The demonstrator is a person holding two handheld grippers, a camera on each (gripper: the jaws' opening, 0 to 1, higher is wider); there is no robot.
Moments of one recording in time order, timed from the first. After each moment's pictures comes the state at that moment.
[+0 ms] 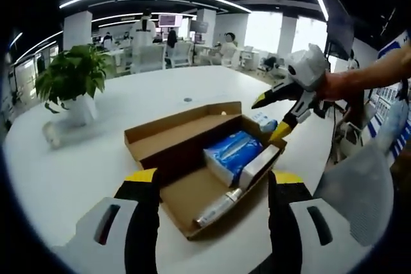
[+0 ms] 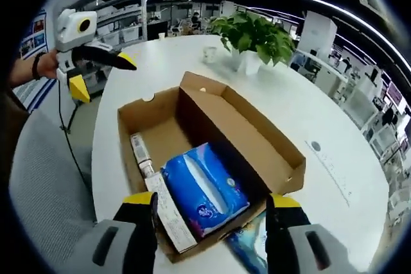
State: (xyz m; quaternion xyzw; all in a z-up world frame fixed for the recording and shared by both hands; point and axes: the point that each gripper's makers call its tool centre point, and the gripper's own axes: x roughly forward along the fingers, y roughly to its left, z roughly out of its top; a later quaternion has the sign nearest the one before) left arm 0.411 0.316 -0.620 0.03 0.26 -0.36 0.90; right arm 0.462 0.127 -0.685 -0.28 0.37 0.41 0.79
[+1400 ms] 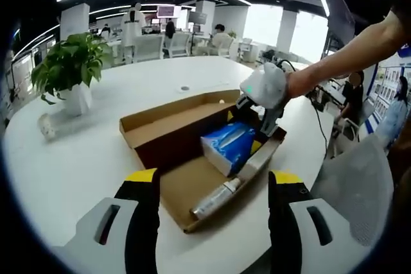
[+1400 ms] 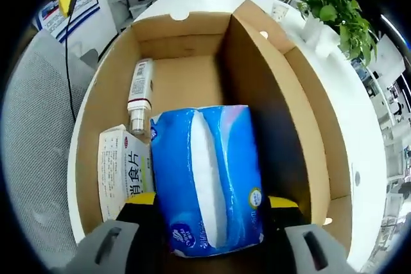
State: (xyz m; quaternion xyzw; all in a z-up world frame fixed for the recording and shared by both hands) left arm 0.405 0.313 -0.643 0.04 0.30 -0.37 0.88; right arm 0.469 0.149 -0.779 -0.42 0.40 0.51 0.63
